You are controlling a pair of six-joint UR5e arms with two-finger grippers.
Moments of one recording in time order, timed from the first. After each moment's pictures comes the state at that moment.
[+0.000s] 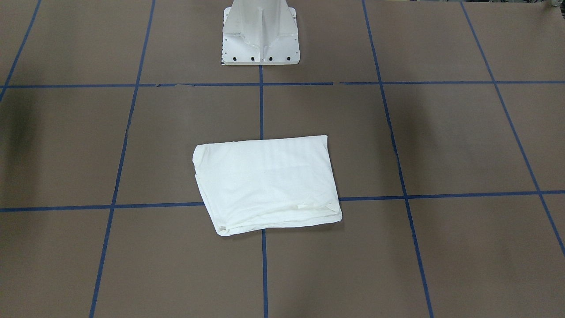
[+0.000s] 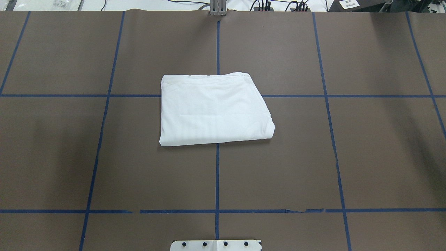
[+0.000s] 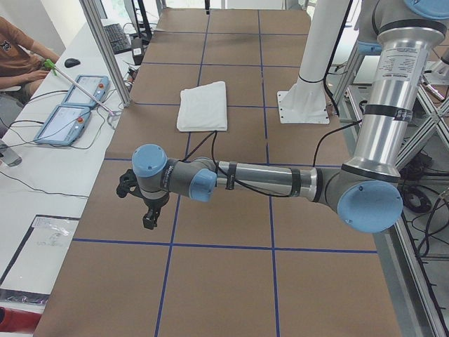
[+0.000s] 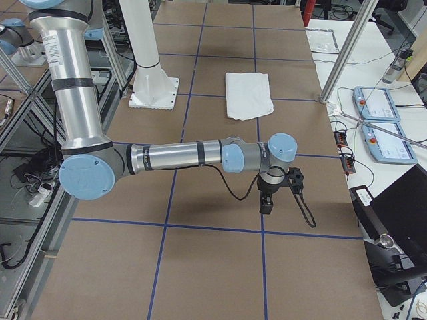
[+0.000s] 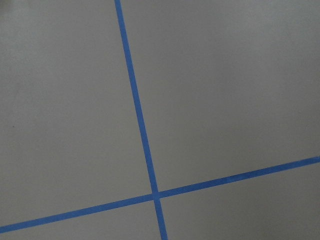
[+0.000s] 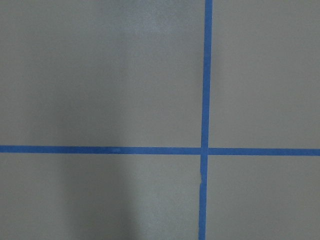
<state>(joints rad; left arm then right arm) -1.55 -1.74 -1.48 -1.77 -2.42 0.00 1.44 -1.41 1.53 -1.60 2.29 0.15</state>
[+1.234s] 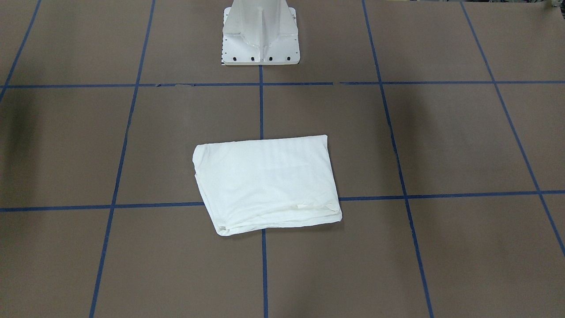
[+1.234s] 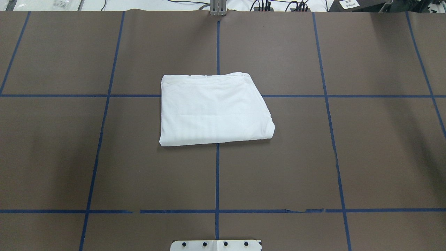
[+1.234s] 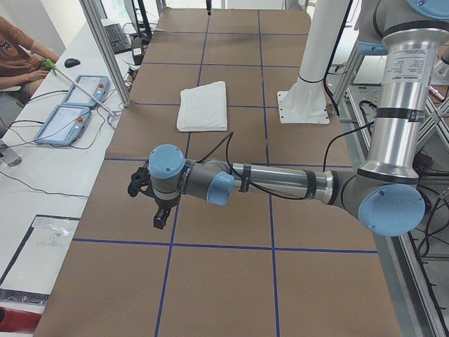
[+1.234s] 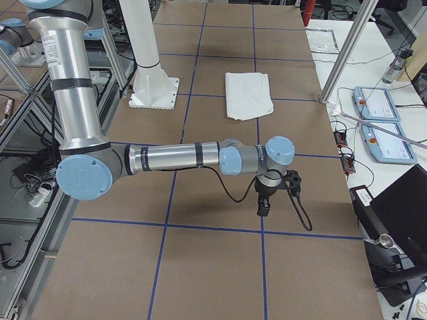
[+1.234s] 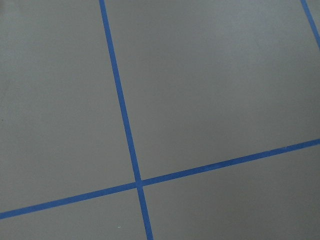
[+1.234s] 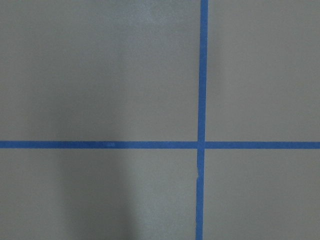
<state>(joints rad) -1.56 -1.66 -1.57 -1.81 -2.41 -0.01 1.44 -1.42 1.52 -1.59 2.30 0.15</state>
